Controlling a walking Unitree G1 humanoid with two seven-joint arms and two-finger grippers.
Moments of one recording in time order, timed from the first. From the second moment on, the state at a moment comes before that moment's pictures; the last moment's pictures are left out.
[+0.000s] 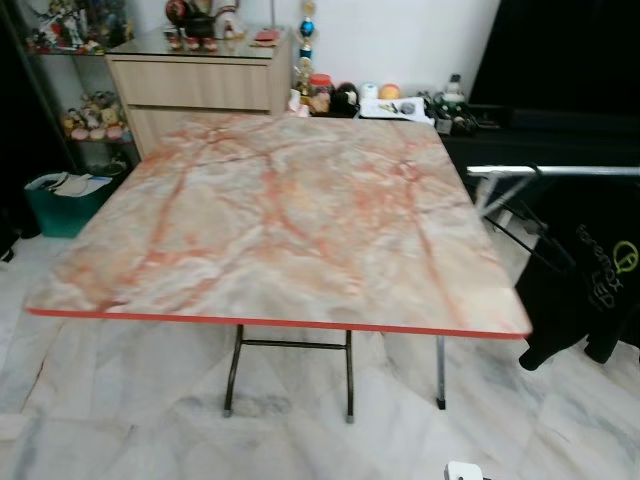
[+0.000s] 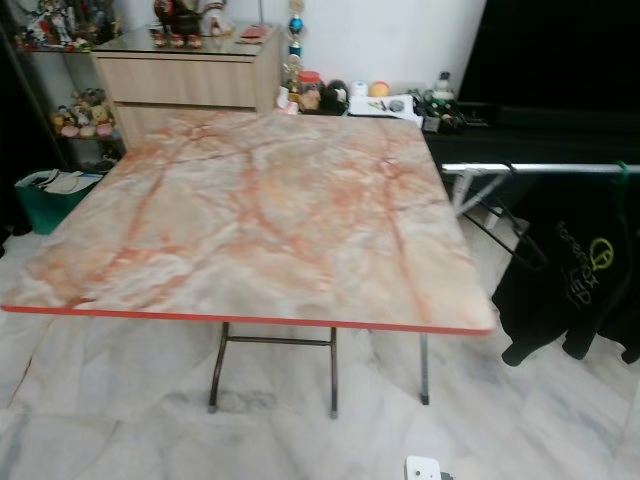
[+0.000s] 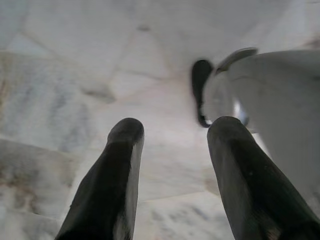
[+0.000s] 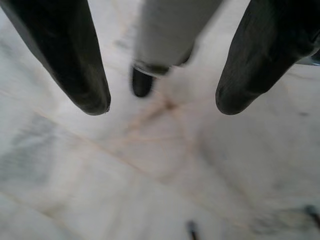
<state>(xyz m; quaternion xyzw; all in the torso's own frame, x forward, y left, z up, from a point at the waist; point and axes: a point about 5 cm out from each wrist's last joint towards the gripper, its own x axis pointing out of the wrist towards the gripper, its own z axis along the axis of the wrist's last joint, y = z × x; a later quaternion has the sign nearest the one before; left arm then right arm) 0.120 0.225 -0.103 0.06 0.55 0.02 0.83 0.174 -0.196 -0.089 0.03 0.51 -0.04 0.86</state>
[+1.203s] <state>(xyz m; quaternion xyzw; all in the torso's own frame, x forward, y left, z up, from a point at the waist) 0.149 0.223 -0.091 -0.01 0.46 0.07 0.88 0.223 -0.191 -0.062 0.11 0.40 -0.06 0.91</state>
